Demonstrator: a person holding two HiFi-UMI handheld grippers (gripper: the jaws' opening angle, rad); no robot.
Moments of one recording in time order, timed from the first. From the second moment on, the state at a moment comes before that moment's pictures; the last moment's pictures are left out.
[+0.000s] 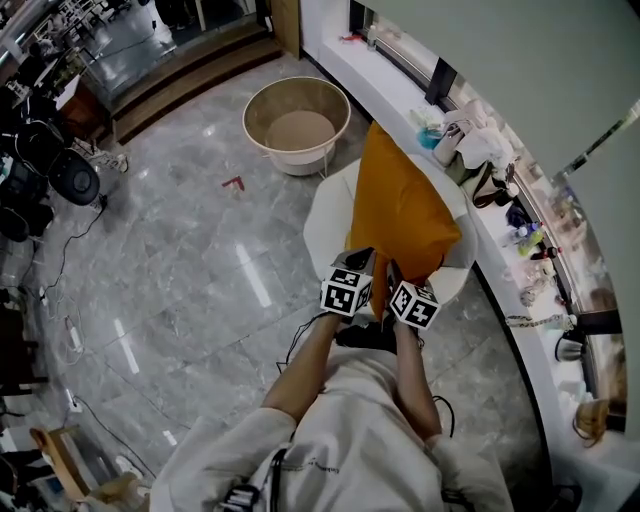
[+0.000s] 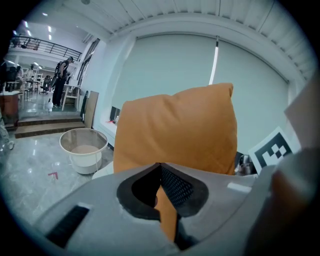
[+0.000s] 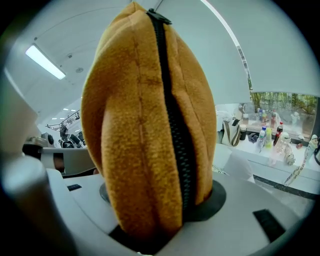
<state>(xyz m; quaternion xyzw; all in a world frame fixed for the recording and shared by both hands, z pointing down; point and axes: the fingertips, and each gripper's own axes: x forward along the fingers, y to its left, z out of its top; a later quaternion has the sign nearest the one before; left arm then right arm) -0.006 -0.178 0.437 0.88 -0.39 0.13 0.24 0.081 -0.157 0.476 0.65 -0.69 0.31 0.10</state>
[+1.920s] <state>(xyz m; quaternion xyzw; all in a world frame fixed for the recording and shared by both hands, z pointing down) -0.044 -0.203 0.436 0.87 -0.41 0.11 0.26 0.038 -0.188 0.471 0.64 -0.70 0.29 0.13</state>
